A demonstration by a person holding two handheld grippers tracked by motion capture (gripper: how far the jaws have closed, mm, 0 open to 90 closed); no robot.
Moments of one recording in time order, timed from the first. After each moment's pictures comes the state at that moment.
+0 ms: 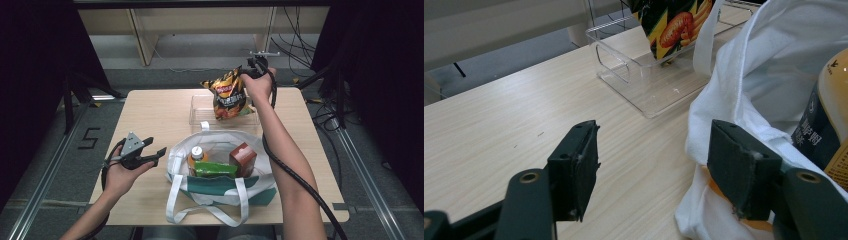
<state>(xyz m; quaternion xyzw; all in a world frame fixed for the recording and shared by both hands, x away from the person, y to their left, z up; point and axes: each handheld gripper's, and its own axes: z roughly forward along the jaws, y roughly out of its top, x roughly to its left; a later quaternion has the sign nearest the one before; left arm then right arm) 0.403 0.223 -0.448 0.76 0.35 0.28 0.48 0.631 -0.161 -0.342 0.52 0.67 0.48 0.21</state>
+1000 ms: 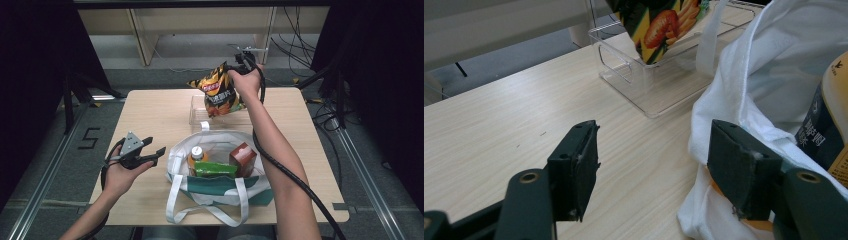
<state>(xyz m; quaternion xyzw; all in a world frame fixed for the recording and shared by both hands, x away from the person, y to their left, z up) 0.405 0.225 -0.448 0.76 0.34 0.28 0.48 0.634 -0.123 -0.330 0.49 0.68 0.52 0.17</state>
